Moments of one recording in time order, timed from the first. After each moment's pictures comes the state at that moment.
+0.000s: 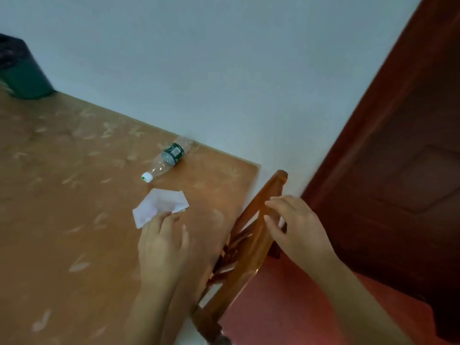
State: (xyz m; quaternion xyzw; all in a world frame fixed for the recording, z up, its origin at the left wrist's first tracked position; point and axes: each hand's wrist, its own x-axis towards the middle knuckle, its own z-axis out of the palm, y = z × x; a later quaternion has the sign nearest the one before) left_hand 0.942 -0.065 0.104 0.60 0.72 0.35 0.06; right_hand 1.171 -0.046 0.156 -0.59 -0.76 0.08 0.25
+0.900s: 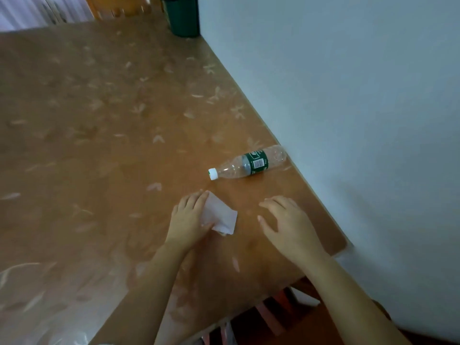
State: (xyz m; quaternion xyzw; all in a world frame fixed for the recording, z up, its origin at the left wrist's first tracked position) left_hand 0.868 0.080 -0.007 0.47 0.86 0.18 0.08; right_hand 1.053 0.203 0.084 -0.30 -0.93 0.20 0.10
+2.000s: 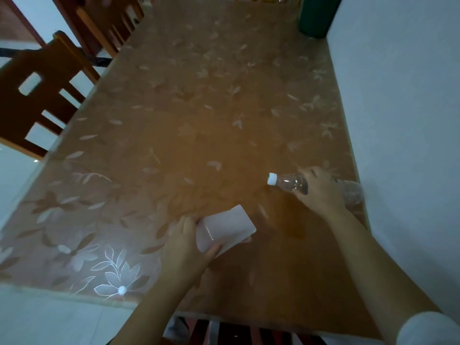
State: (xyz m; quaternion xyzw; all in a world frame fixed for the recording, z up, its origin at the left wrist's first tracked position) left_hand 0.946 0.008 0.033 0.10 0.93 0.34 0.02; right_hand 0.919 0.318 0.024 -0.14 -0.98 0.12 -0.01
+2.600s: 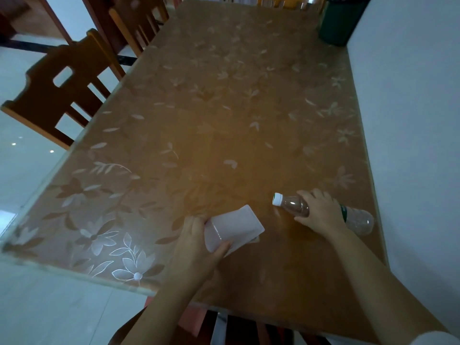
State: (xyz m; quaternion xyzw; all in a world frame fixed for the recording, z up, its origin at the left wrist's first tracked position) left_hand 0.957 -0.011 0.022 0.09 0.92 0.39 0.01; right_hand 0.936 0.290 0.005 -0.10 -0.99 0.07 -0.11
